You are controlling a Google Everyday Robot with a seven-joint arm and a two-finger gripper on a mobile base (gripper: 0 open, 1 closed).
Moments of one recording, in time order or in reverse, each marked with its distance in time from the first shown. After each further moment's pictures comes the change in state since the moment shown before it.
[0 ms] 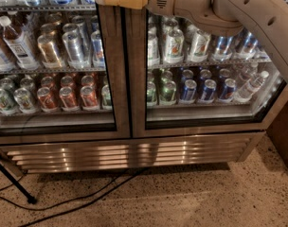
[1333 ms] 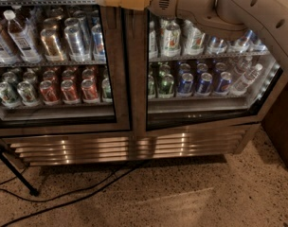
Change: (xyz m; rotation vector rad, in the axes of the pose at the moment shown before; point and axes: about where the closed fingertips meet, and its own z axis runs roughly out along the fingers) arm -0.006 0.010 -0.008 0.018 -0.016 -0.018
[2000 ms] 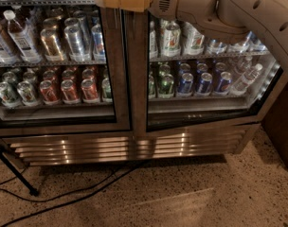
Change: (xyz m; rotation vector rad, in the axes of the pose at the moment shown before) arm 0.000 0.006 -0.003 0.007 -0.014 -0.012
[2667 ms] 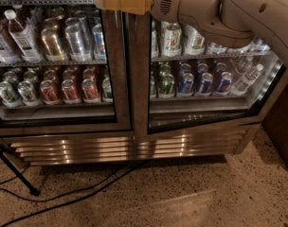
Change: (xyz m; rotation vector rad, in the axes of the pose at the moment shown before) arm 0.001 0.007 -0.007 0.052 0.012 -0.013
